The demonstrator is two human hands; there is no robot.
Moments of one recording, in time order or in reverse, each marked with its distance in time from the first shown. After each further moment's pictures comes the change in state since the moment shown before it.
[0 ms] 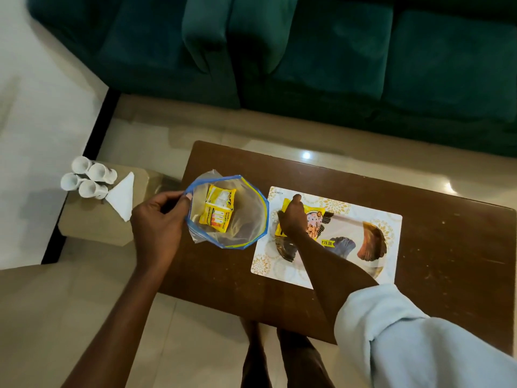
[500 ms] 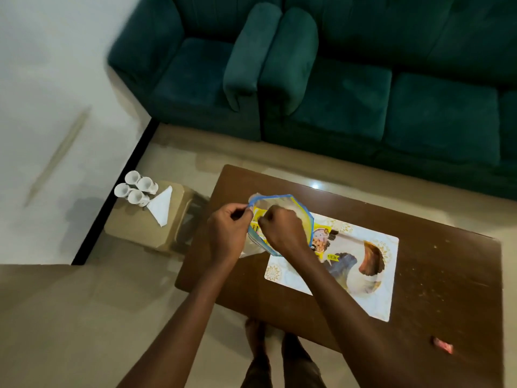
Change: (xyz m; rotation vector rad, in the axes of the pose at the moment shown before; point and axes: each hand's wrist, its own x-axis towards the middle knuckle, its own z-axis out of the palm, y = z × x) left_hand -0.058 0.050 0.001 -0.051 -0.081 -0.001; right_hand -0.175 -0.087 -0.042 -0.166 0.124 -0.523
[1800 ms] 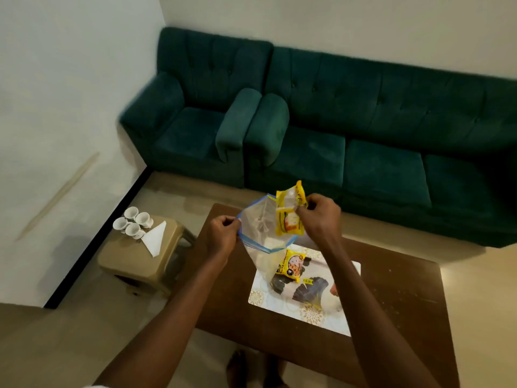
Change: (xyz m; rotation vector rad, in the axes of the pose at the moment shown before) left_hand -0.032 0.049 -0.032 -0.163 -0.036 -0.084; right_hand -0.079 -0.012 -0.170 0.271 0.413 0.092
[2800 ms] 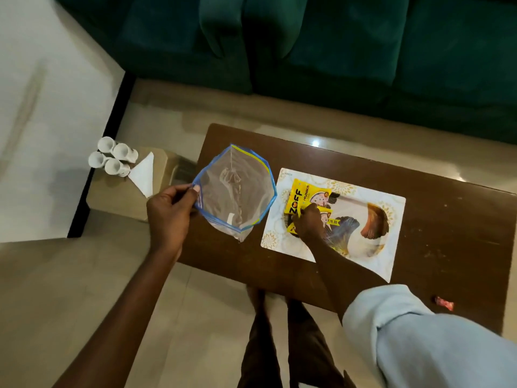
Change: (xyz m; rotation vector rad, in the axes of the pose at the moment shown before) left_hand 0.068 -0.108 -0.032 -0.009 0.064 -0.090; right_hand 0.022 0.250 0.229 -0.236 -0.469 0.478
